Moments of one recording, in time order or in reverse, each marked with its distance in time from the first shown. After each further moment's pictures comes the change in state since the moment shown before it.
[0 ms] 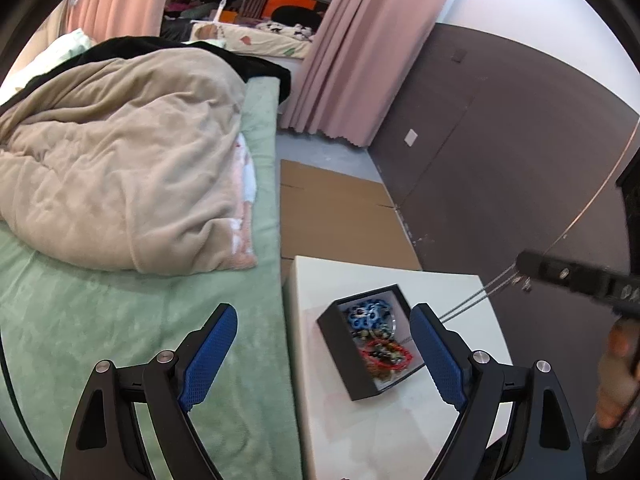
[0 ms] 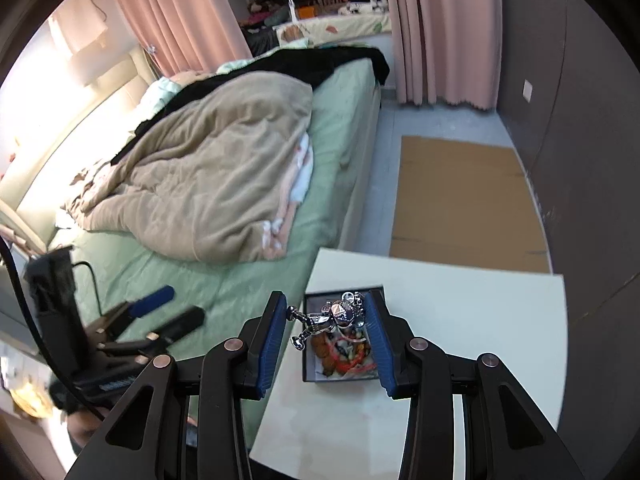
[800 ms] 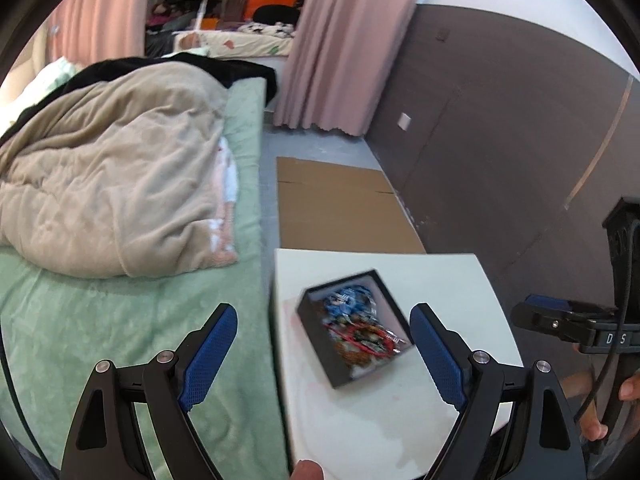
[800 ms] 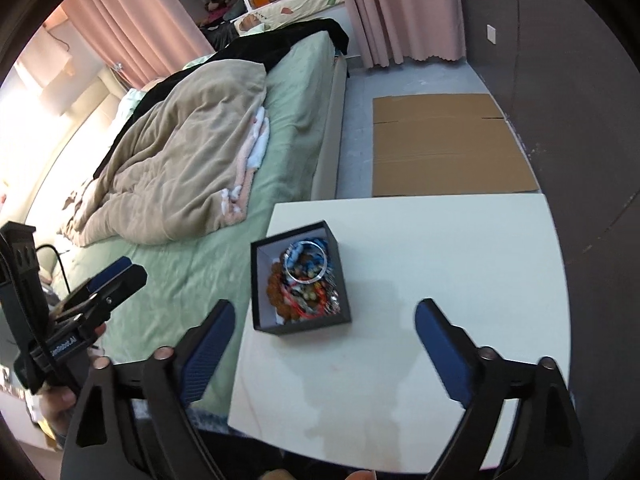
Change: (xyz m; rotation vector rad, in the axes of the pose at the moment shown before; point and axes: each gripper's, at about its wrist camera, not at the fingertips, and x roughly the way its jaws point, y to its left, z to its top) left arm -0.006 -0.059 -0.010 0.112 0.031 0.033; right arm -0.011 -0.071 -0.057 0.152 0.053 0.012
